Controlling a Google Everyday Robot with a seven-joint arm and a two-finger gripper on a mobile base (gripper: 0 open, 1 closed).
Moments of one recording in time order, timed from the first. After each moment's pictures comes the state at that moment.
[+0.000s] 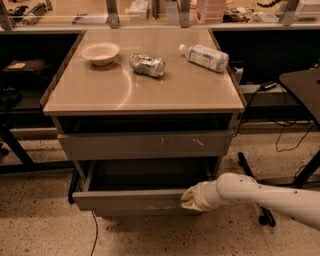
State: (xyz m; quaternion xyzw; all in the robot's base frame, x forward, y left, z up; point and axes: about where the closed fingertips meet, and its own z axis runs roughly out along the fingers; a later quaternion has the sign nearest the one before) arm 0.512 -0.114 0.422 -0.67 0.68 0.10 0.28
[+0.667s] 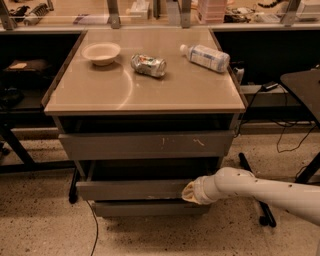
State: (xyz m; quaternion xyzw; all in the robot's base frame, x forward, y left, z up) arm 0.547 -0.117 0.420 -0.67 0.68 0.09 0.28
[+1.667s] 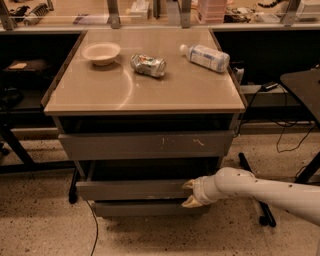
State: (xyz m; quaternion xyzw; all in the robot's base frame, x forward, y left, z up) arm 0.547 -0.117 0.420 -0.67 0.68 0.09 0.28
